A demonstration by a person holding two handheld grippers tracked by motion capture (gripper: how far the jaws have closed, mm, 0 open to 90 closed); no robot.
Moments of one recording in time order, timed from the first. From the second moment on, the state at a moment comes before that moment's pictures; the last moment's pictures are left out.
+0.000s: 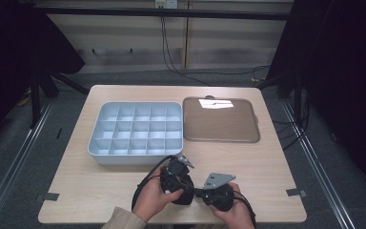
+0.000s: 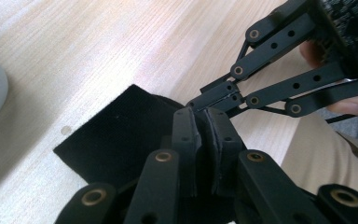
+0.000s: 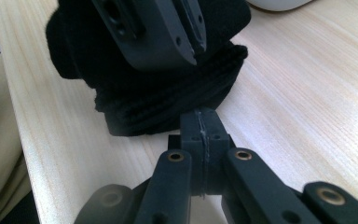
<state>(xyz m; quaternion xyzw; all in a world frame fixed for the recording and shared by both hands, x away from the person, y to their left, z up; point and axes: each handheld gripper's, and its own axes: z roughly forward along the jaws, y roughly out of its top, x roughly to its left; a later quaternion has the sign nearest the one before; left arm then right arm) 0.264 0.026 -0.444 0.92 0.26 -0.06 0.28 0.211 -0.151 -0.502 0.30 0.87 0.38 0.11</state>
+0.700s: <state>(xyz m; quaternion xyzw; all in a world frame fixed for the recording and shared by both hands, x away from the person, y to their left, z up) 0.264 0.030 -0.457 0.93 0.26 -0.06 0.26 0.213 -0.161 -0.502 0.31 0.86 0.38 0.11</state>
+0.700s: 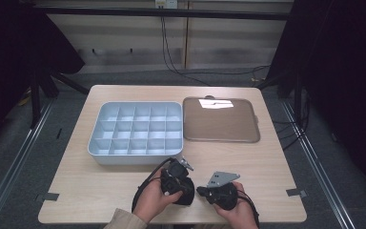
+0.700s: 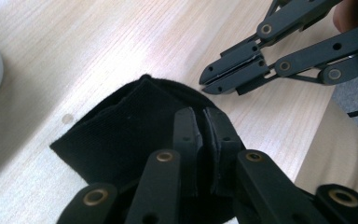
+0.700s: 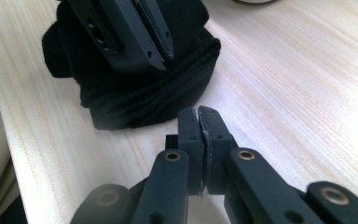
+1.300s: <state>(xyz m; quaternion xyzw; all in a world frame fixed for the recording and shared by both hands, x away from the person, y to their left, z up) 0.263 0.030 -0.459 0.93 0.26 -0.05 0.26 0.213 -0.163 -0.502 0.32 0.86 0.38 0.11</state>
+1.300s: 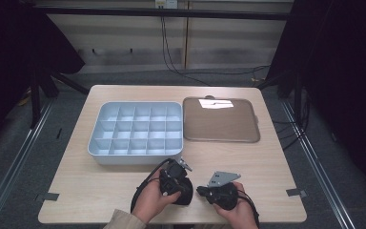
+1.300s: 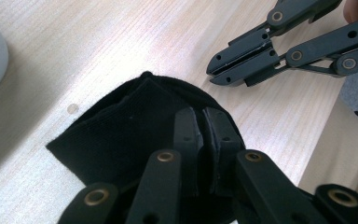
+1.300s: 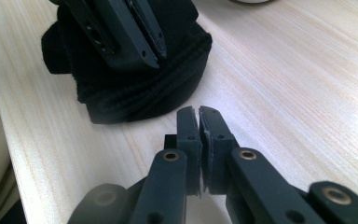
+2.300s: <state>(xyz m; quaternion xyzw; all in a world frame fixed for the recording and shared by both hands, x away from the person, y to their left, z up) 0.259 0.028 -0.445 0.93 0.26 -0.06 0.27 0.214 -0.162 -0.502 0.32 0.86 0.38 0.11</state>
